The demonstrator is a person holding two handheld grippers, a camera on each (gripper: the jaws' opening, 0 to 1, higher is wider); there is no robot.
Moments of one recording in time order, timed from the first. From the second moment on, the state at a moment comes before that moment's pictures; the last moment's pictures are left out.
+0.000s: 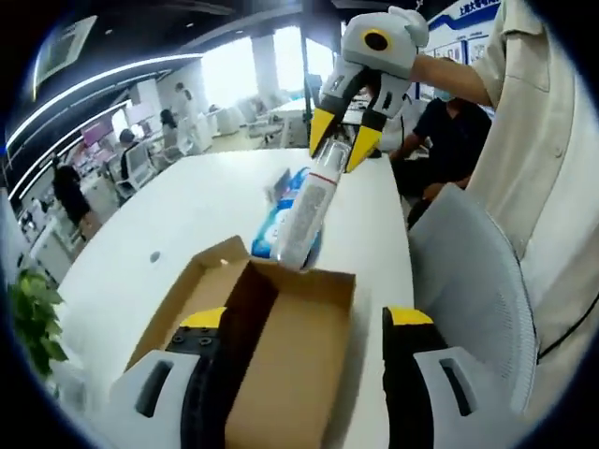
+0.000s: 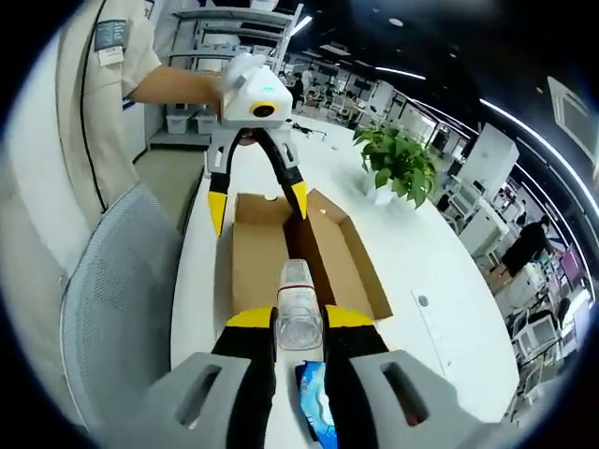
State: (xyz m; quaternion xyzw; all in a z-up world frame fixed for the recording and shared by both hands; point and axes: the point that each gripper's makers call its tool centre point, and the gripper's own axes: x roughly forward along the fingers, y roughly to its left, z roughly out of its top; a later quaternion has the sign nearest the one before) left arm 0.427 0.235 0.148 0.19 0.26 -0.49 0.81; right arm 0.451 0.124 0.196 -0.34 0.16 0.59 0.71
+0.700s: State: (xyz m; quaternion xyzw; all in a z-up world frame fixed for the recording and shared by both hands) left arm 0.422 0.262 0.156 0.10 0.21 -0.38 0.89; right arm 0.530 0.080 0.195 -0.40 0.22 0.56 0.69
